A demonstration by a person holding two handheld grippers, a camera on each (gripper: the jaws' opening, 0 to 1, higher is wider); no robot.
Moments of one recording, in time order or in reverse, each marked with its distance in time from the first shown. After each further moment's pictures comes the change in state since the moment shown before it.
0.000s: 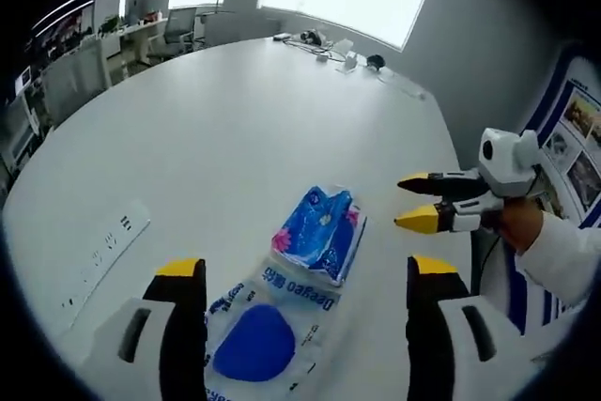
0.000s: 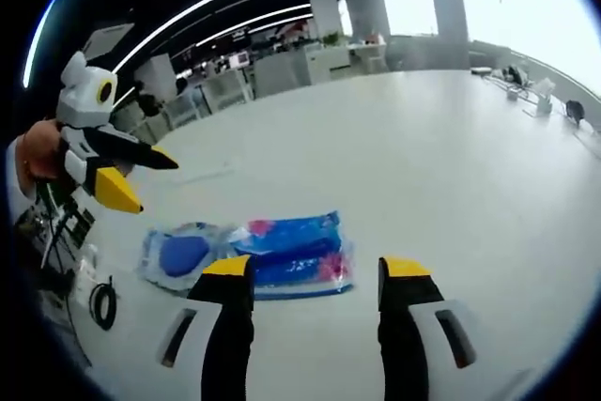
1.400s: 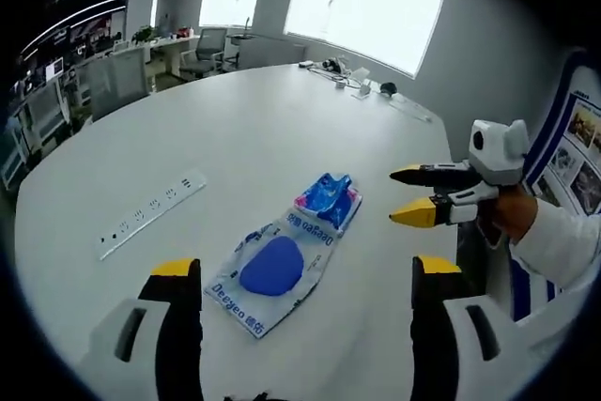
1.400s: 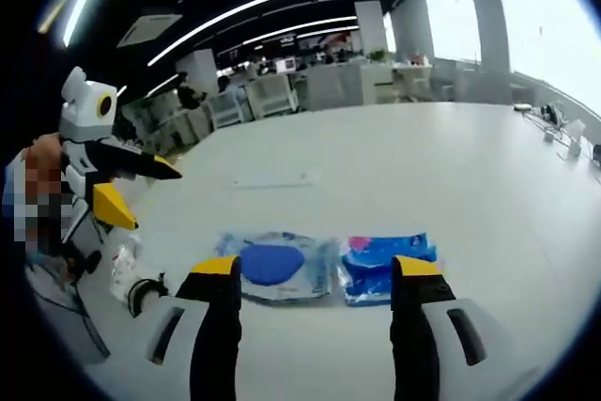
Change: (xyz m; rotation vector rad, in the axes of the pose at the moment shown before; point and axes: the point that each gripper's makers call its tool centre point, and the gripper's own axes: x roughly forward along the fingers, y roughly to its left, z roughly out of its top) left arm -0.139 0.004 -0.063 -0.068 -0.133 0.098; right arm -0.038 0.137 0.021 -0.135 -0.045 0.154
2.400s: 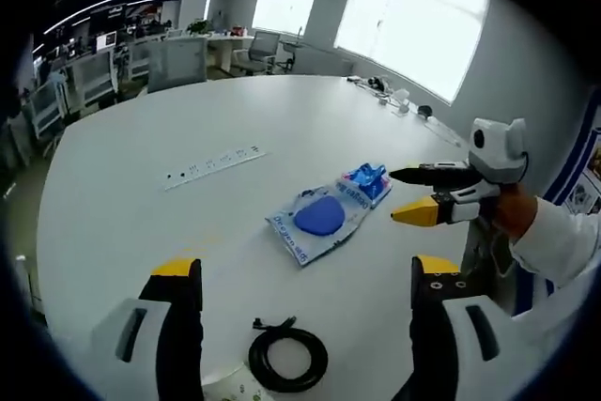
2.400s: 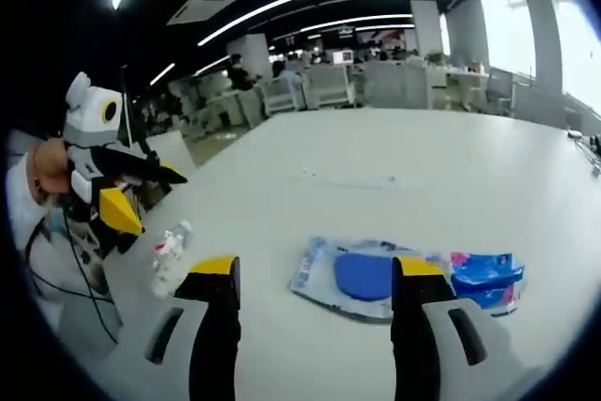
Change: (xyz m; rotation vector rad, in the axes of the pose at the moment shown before) left arm -0.113 0.054 -0.079 -0.166 -0.070 0.160; right arm 0.022 0.151 0.000 -0.124 0.037 0.217
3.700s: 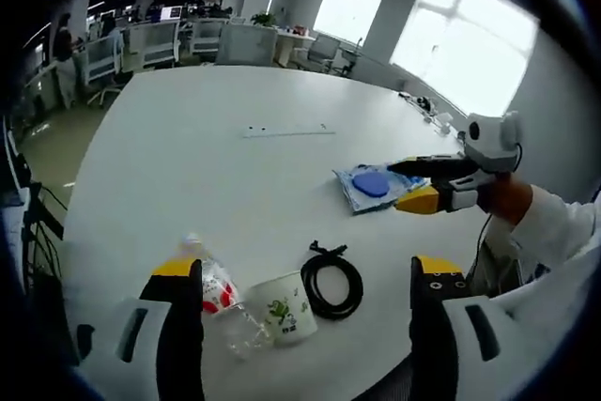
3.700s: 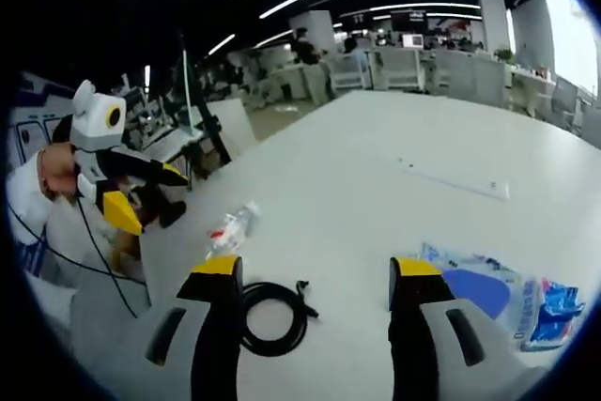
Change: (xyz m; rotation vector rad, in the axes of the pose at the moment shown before) left arm -0.098 0.064 -0.092 -0.200 -0.033 0.159; right arm 0.064 0.108 -0.013 -0.132 0.113 0.262
